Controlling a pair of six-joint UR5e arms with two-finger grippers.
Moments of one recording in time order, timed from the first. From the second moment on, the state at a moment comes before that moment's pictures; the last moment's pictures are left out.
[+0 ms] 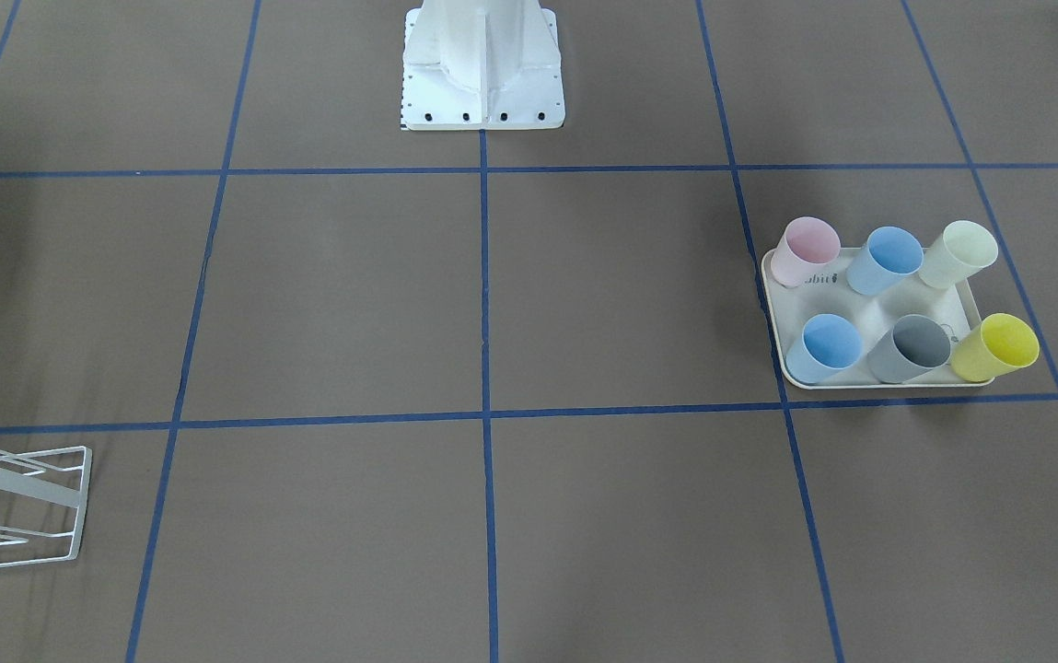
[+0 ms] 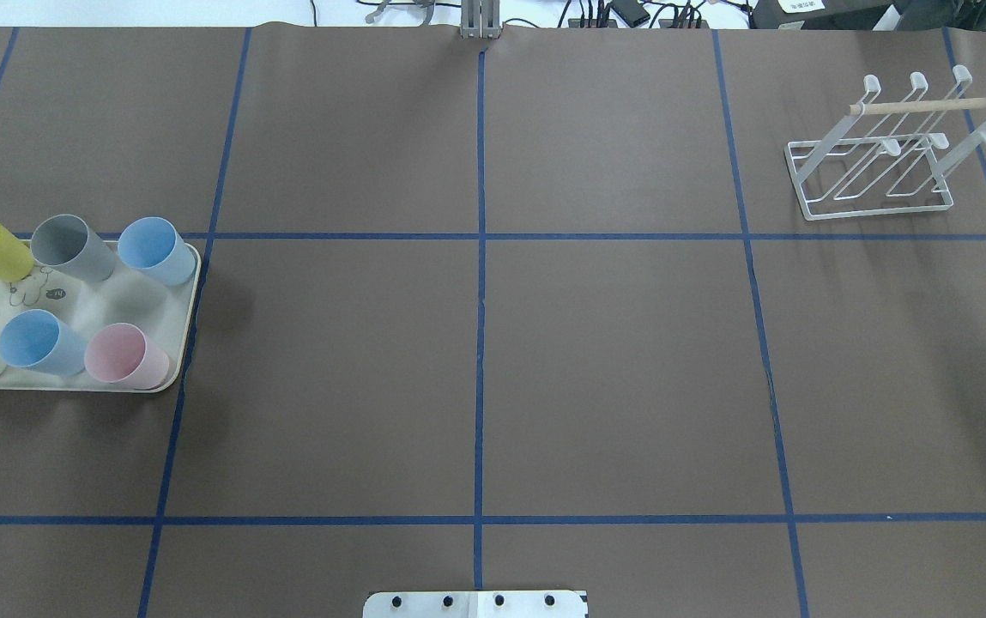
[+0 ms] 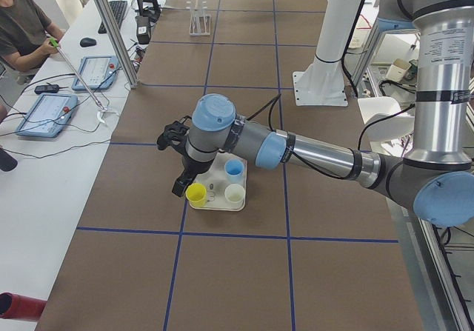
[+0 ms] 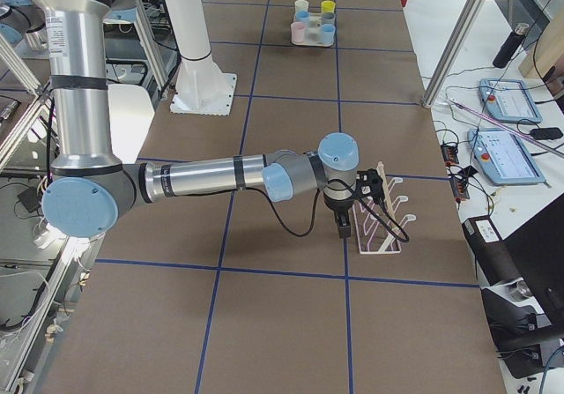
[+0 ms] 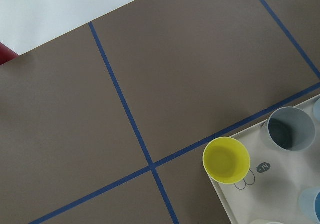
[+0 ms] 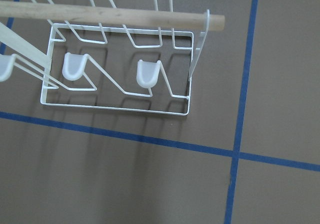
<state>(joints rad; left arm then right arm) -1.63 -1.53 -1.86 -1.74 -2.35 0.20 1.44 -1.55 1.69 -1.36 2.33 0.18</state>
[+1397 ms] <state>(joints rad) -1.49 -1.48 -1.79 -1.75 -2.37 0.20 1.45 -1.58 1.68 -1.36 2.37 0.18</state>
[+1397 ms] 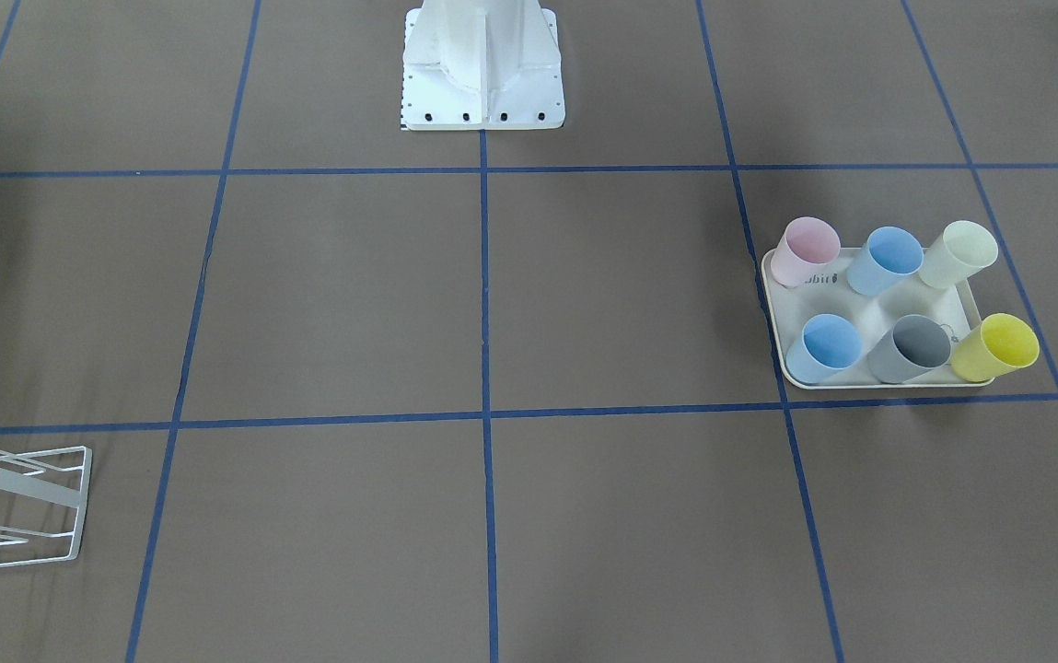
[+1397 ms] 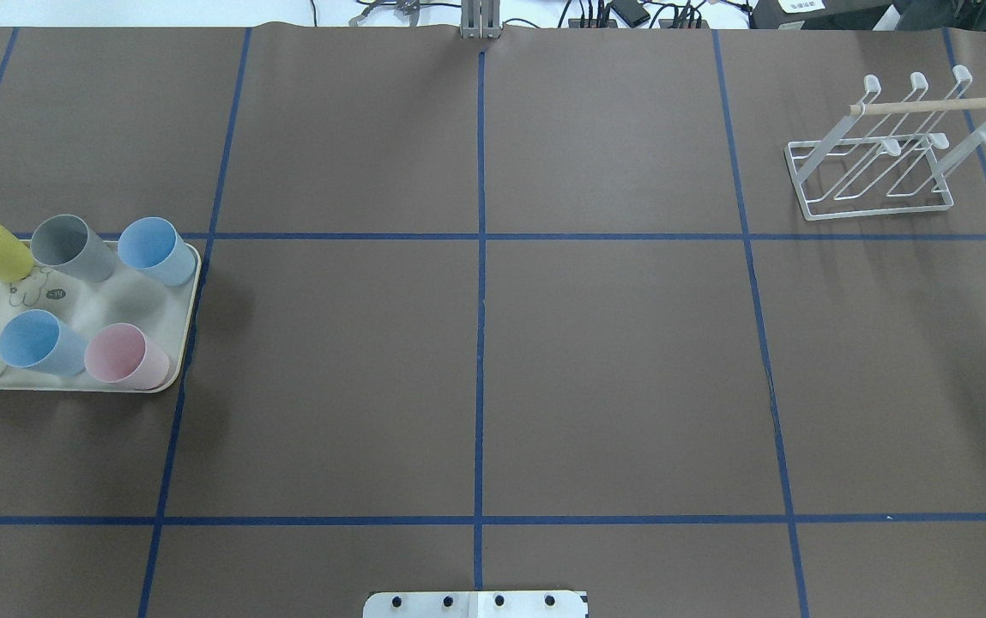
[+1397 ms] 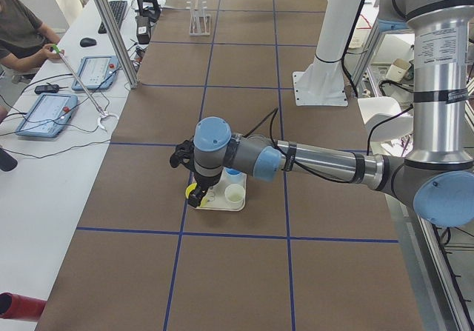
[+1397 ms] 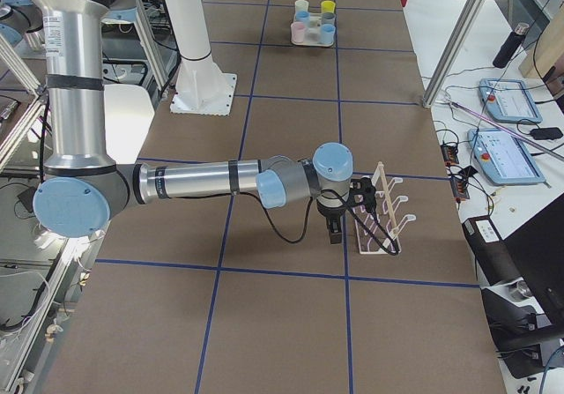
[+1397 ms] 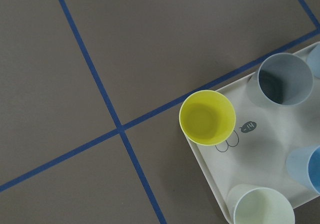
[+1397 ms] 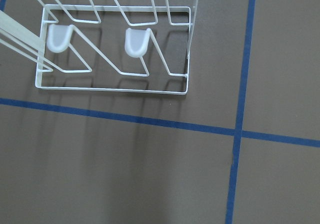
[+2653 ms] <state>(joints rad) -1.22 -1.48 -1.60 -1.90 -2.38 0.16 1.45 -1.61 1.67 -1.36 2.37 0.18</state>
